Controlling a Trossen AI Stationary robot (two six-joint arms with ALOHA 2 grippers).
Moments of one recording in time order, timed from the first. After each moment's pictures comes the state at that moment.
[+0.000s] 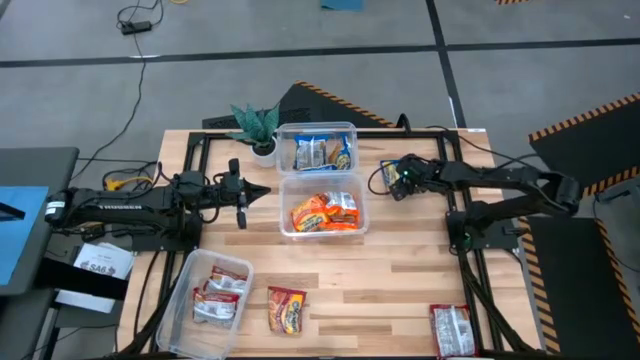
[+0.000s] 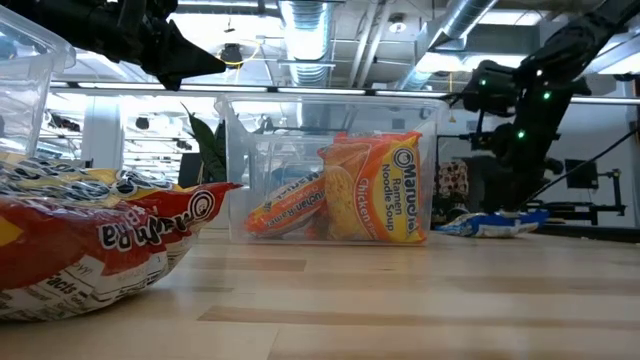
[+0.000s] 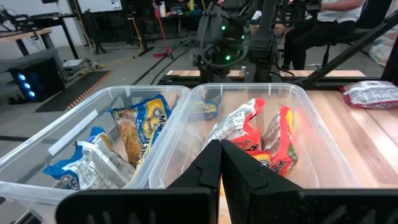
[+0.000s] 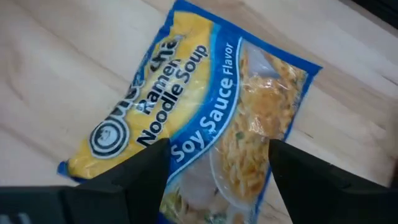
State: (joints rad) left arm 0.13 0.67 0.36 0.26 -0.14 0.07; right arm -0.51 1.18 0.51 -0.43 0.36 0.44
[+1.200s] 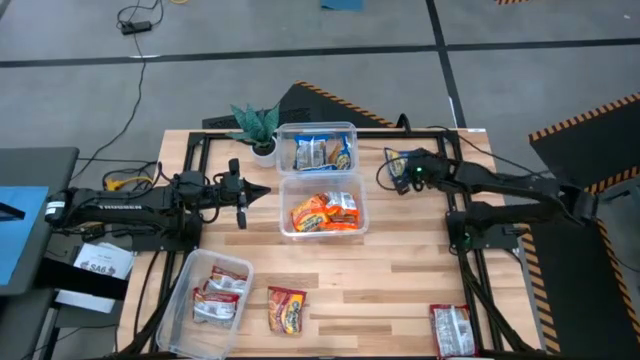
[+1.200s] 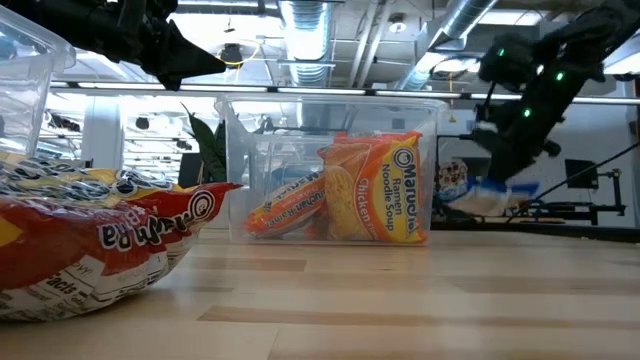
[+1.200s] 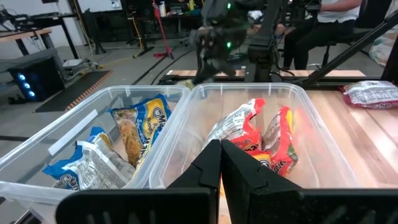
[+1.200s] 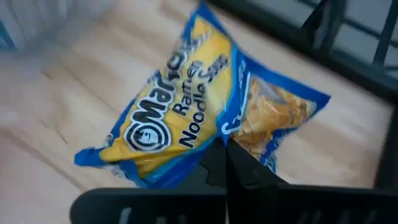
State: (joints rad) left arm 0.13 0.67 0.36 0.26 -0.14 0.07; right arm -0.52 1.00 0.48 -0.38 0.39 0.35
